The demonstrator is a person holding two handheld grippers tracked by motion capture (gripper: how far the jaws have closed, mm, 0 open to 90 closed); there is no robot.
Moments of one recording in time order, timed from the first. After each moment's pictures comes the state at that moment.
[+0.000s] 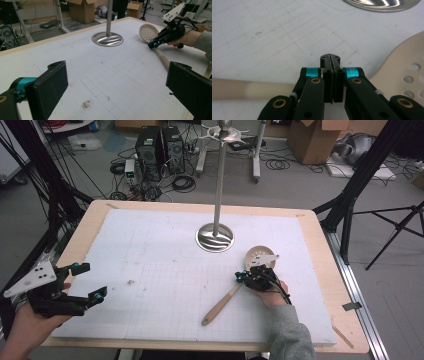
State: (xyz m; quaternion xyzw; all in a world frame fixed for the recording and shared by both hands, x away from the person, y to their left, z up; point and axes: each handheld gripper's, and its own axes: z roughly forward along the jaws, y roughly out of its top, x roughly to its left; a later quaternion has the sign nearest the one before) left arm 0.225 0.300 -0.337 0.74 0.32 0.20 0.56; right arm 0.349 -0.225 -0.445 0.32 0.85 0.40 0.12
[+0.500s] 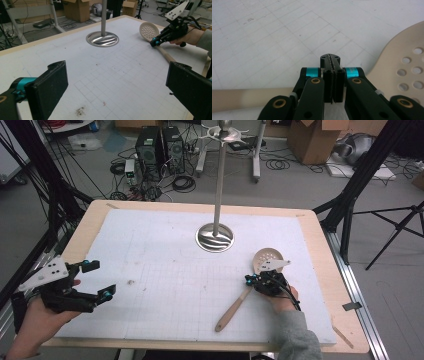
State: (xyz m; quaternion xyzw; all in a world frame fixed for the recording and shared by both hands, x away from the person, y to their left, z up) left arm 0.236 0.285 -0.338 0.74 0.31 0.19 0.56; right arm 0.333 -0.251 -0.445 0.34 0.85 0.39 0.14
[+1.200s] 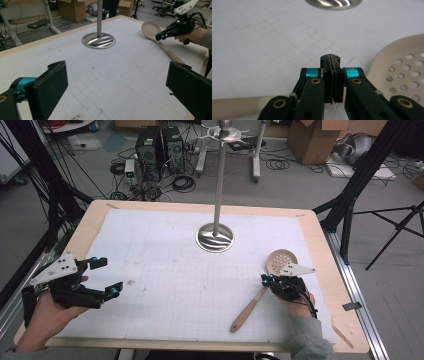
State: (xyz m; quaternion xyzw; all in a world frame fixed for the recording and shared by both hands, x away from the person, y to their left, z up) left arm 0.248 0.275 -0.338 0.75 0.30 0.18 0.56; right arm 0.310 -0.296 -0.435 0.35 0.81 0.43 0.19
